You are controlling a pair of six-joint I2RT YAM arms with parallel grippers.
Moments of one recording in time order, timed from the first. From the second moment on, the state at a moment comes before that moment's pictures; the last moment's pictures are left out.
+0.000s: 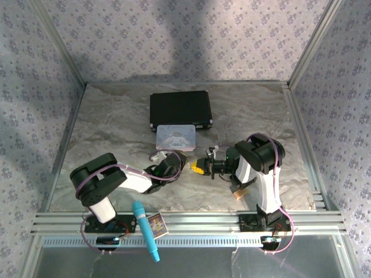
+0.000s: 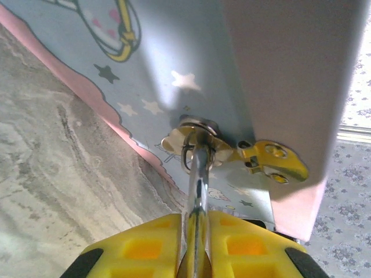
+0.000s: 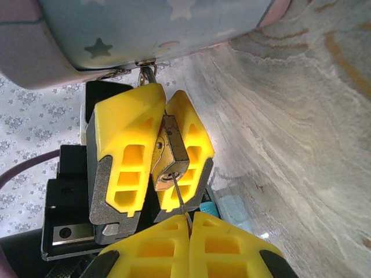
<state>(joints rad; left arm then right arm) -1.00 1.69 0.50 0.65 -0.36 -1.74 0.49 2.06 0.35 1.47 -0.94 1.54</state>
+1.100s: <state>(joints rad) -1.00 1.72 0.51 0.71 -0.36 -1.74 0.44 2.10 0.39 1.48 -1.03 1.52</state>
